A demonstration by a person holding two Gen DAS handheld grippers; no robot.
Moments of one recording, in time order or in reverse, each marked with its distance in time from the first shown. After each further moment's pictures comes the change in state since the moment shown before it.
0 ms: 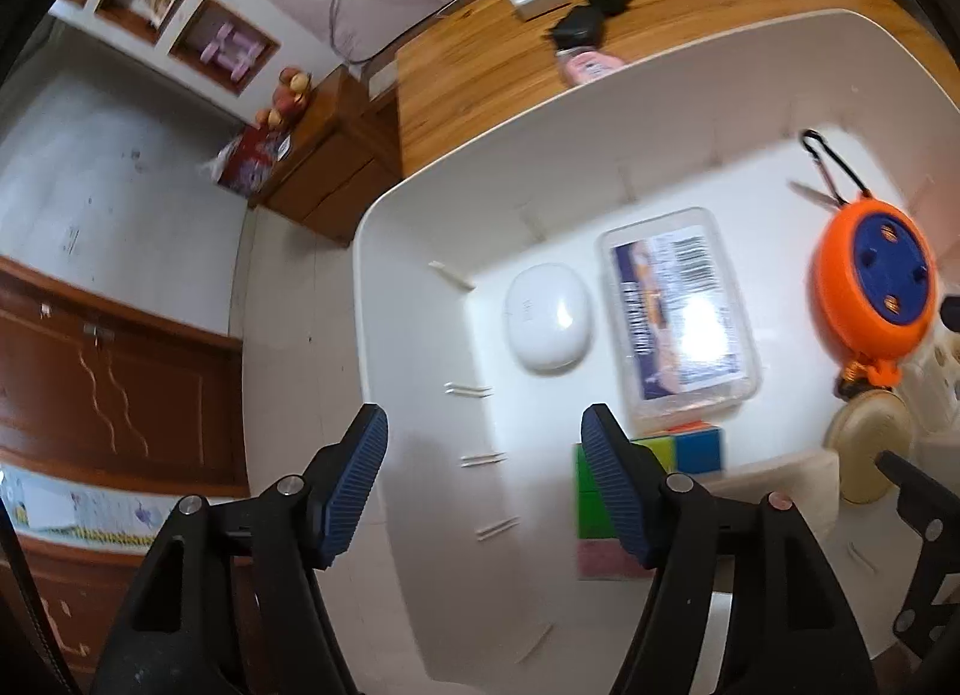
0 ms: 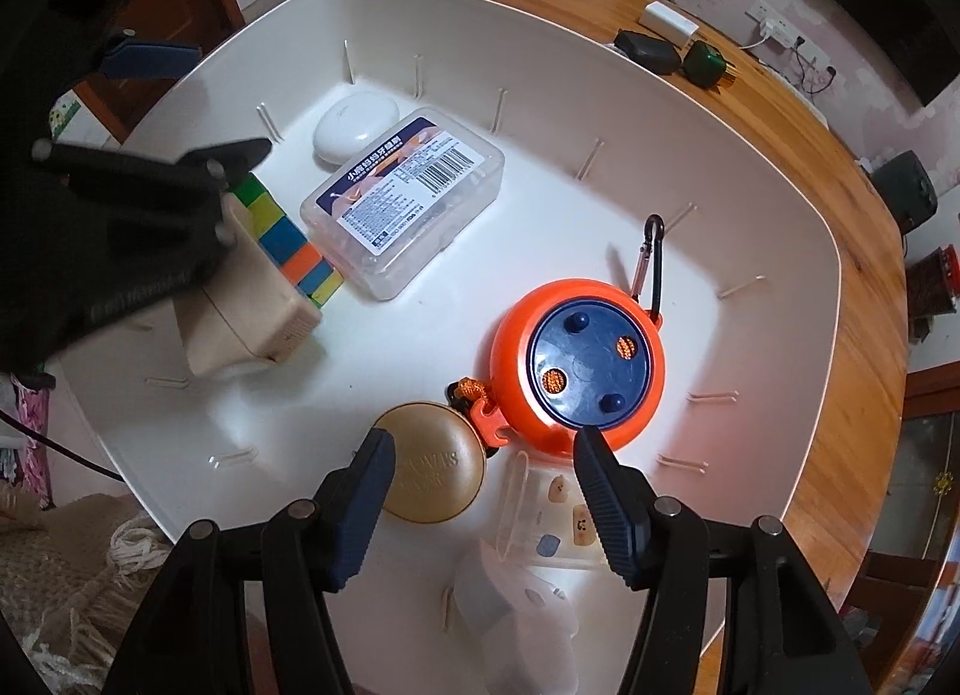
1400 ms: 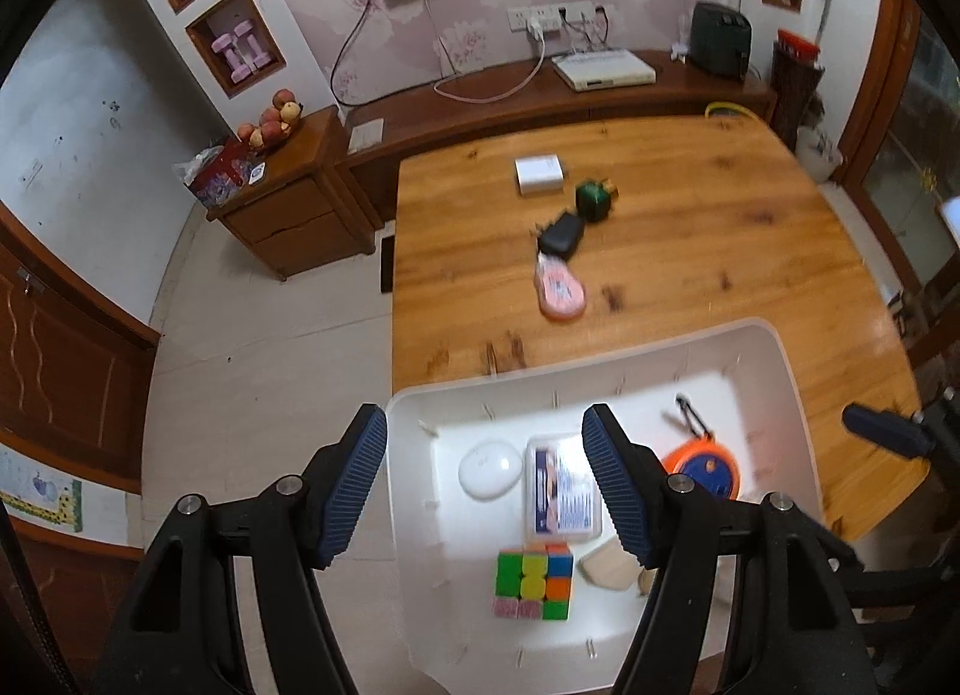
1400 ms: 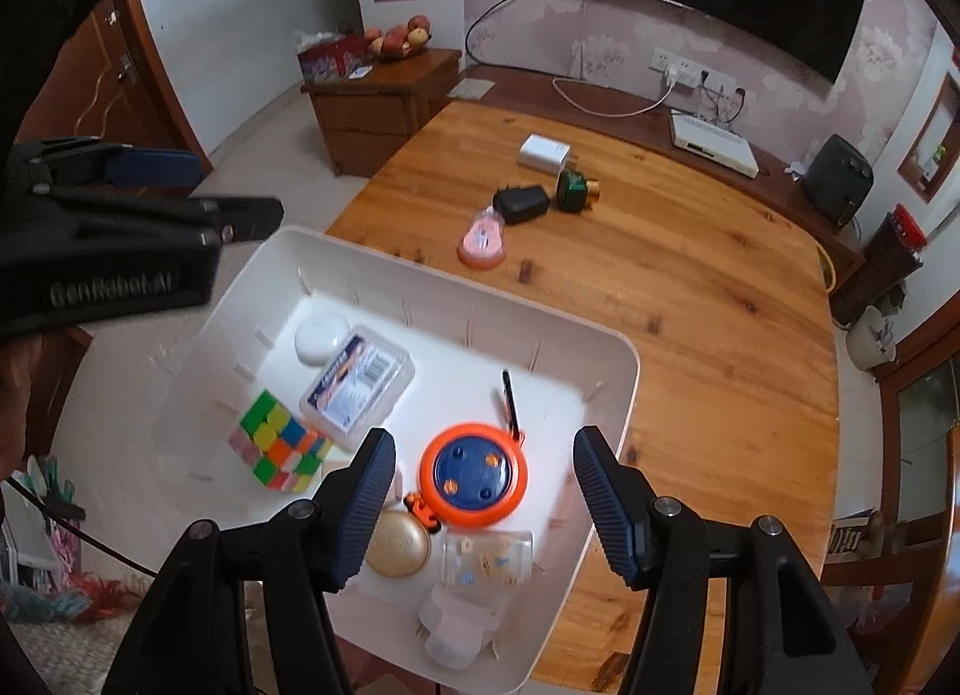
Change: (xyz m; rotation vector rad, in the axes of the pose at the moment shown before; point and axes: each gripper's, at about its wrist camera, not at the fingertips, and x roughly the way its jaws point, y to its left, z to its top) left arm -0.098 0.084 0.080 -0.239 -0.143 -0.266; right arm -0.106 -0.073 0.022 0.204 -0.269 0.011
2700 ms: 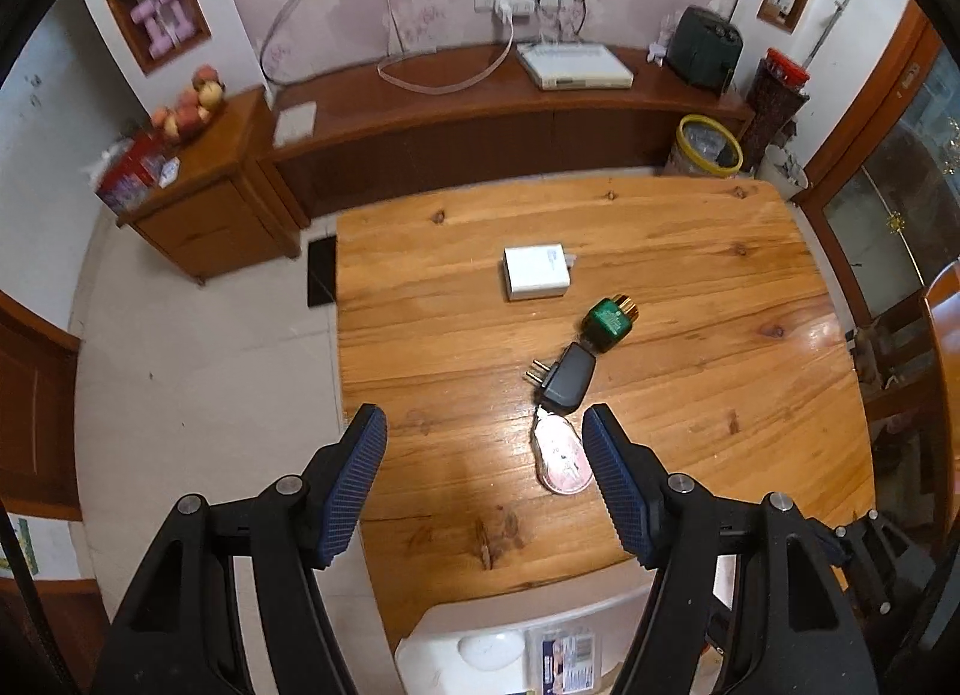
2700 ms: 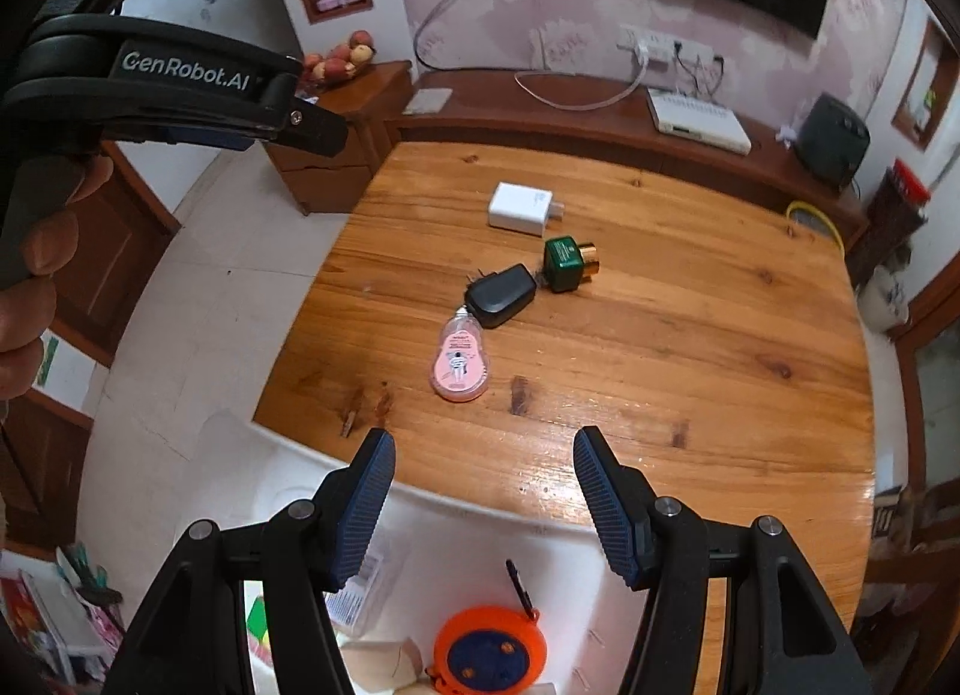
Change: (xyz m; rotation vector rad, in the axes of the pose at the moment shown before) left arm 0.122 0.045 0.161 -0.014 0.126 -0.216; right arm 0.077 -0.026 0.117 0.165 0.040 0.012
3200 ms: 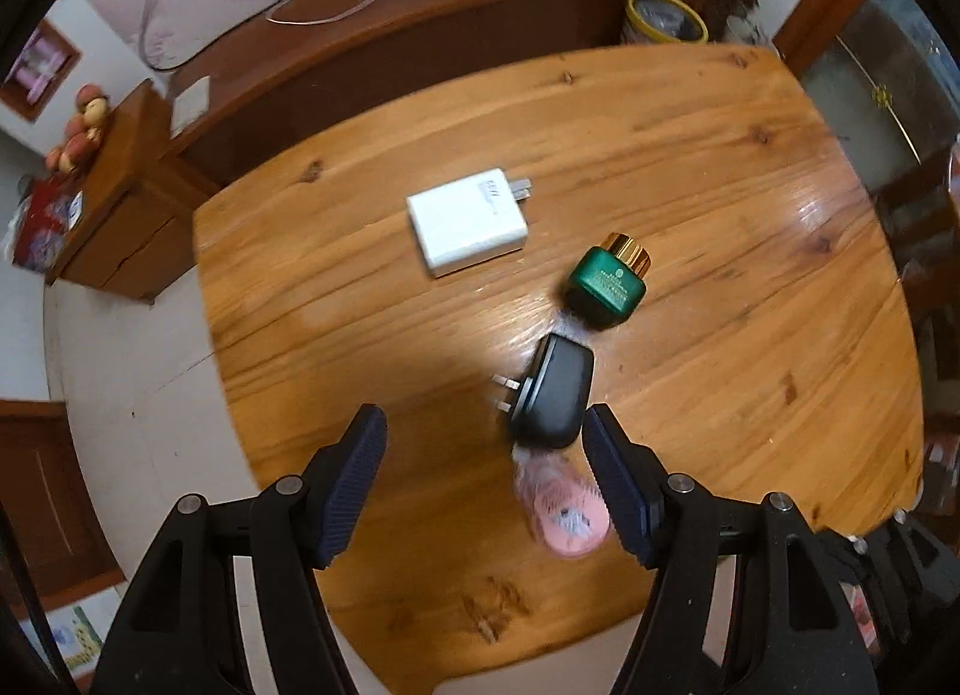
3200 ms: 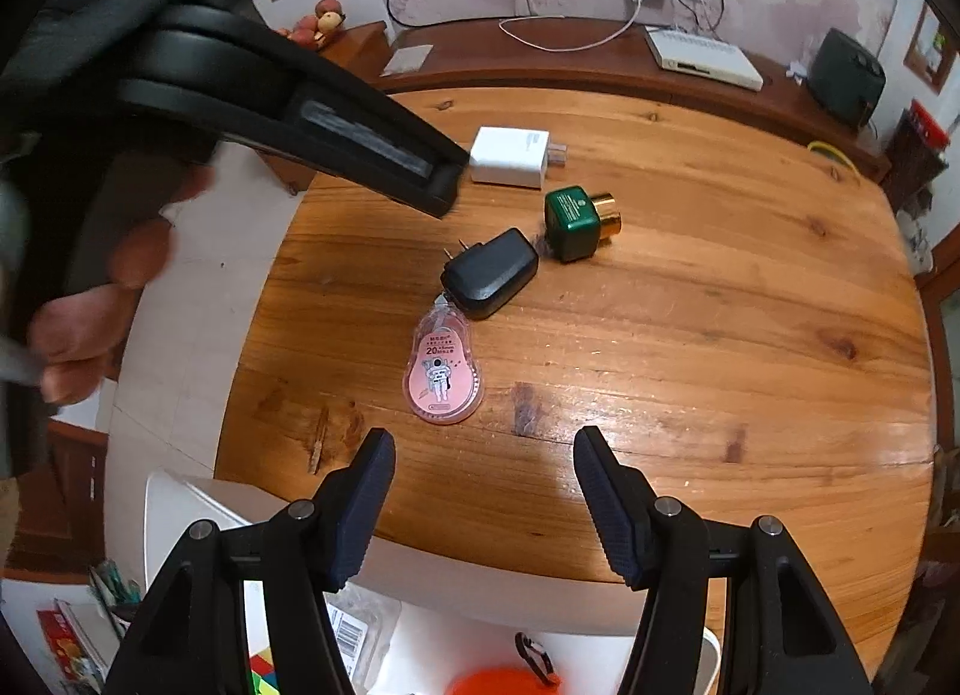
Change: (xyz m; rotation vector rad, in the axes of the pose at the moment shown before) left arm 0.127 -0.045 0.035 0.235 0.225 -0.028; right arm 0.074 -0.017 0.019 0.087 0.105 0.046
